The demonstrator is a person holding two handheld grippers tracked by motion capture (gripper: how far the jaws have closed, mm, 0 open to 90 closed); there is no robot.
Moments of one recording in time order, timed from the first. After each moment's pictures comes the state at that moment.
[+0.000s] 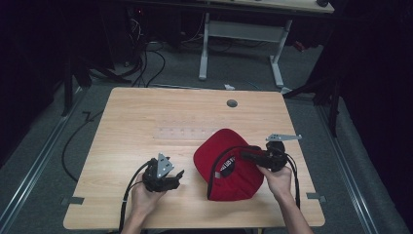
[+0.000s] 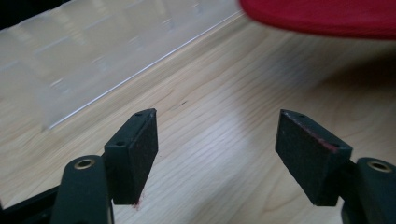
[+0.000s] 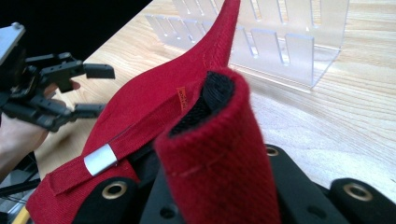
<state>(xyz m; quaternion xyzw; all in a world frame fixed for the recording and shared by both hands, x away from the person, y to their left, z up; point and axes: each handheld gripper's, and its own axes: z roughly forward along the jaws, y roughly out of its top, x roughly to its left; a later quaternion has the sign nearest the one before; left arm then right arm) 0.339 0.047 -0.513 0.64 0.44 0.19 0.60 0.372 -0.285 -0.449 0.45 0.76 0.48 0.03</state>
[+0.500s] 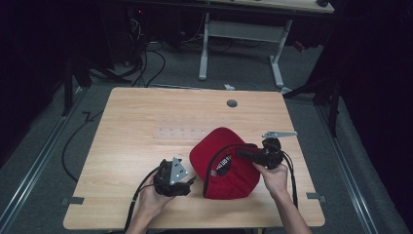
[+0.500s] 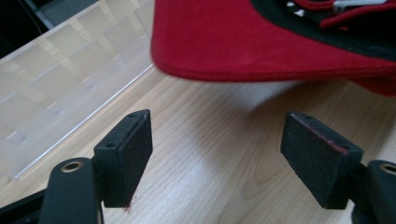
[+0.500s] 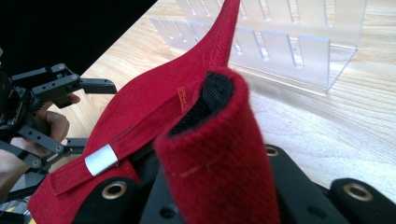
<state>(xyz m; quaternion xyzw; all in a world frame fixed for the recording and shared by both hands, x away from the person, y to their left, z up) 0.323 0.018 -0.503 0.68 0.38 0.19 0.60 0.380 -0.274 -0.446 0.45 0.75 0.48 0.01</state>
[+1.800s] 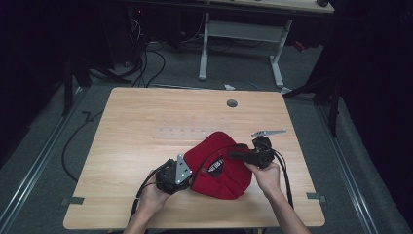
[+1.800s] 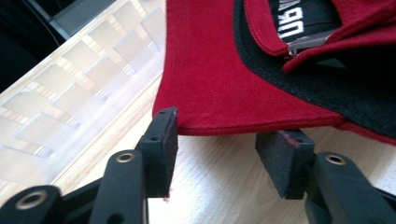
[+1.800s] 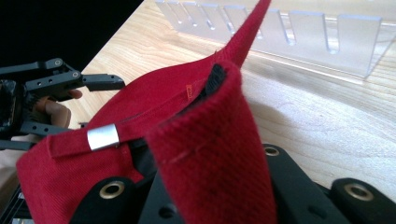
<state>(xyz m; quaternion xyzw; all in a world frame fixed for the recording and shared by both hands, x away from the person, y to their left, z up) 0.327 0.014 -0.496 0.70 0.37 0.22 0.58 0.387 -0.250 -0.447 0.47 0.76 0.45 -0.03</state>
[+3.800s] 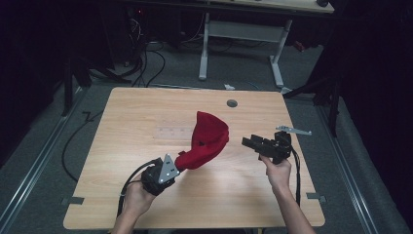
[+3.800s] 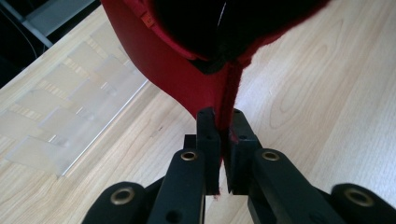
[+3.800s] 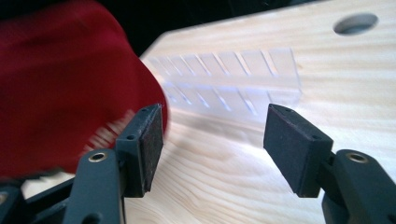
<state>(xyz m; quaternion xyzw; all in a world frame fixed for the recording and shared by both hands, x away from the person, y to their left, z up) 0.314 0.049 -0.463 0.71 0.36 0.17 0.58 0.388 -0.297 -0.442 0.51 0.67 0.53 0.05</state>
